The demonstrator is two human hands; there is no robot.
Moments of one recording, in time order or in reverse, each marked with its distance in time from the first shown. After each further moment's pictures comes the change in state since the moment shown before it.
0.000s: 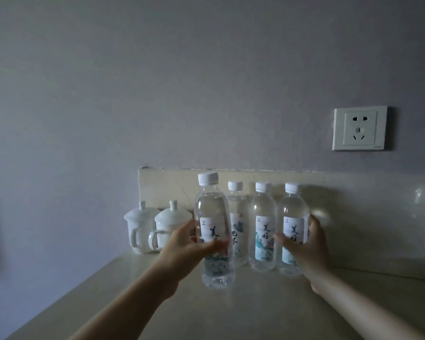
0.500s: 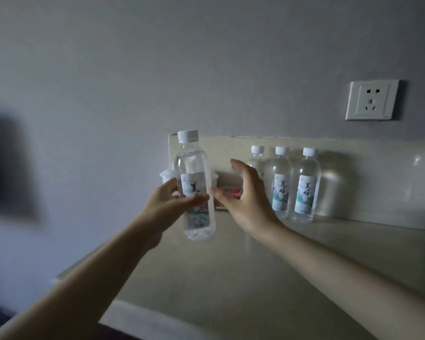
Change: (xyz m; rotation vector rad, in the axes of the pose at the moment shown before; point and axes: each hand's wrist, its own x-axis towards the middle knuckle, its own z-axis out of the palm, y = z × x) left_hand -0.082 0.023 -0.077 -0.008 0.092 0.031; right_hand -0.144 -0.145 0.051 0.021 -0.320 -0.415
